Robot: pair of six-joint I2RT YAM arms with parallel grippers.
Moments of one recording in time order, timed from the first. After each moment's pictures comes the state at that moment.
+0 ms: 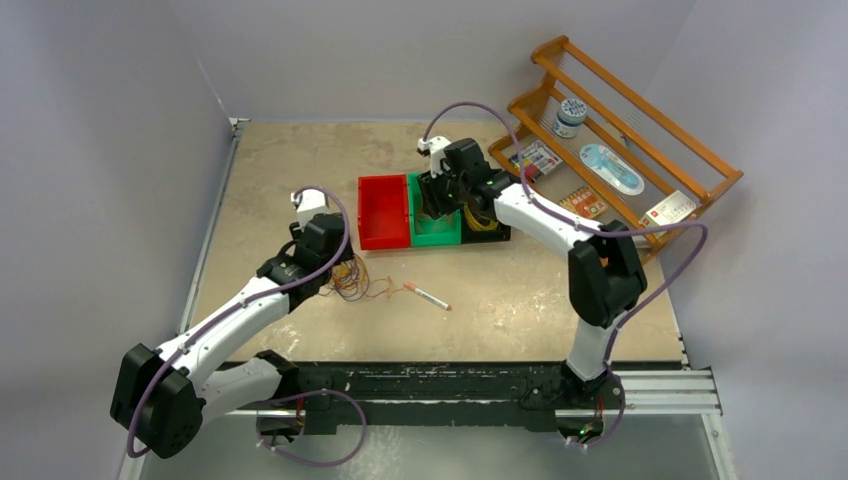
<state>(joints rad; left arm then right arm) -0.54 1.06 0.69 -0.32 -0.55 -0.56 0.59 1.85 1.45 -0.35 -0.13 0.04</state>
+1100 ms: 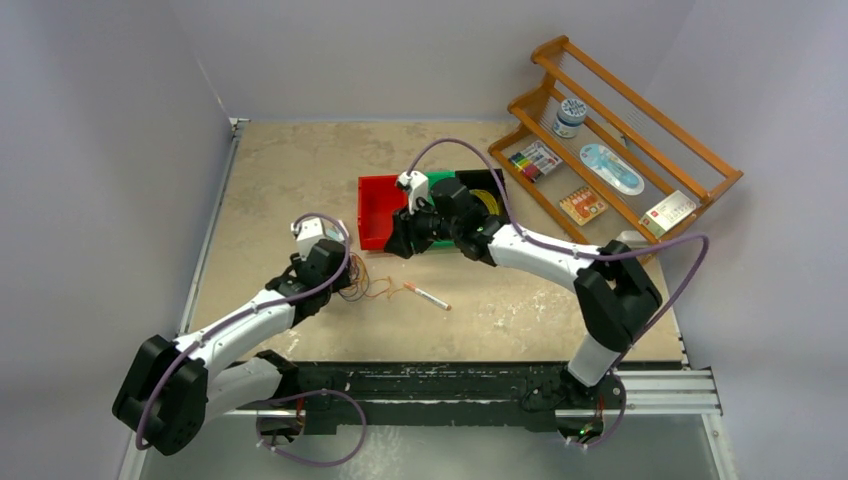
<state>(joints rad) -0.53 1.08 0.49 -0.28 -0.51 -0.68 0.76 1.68 1.15 0.01 -0.36 0.23</state>
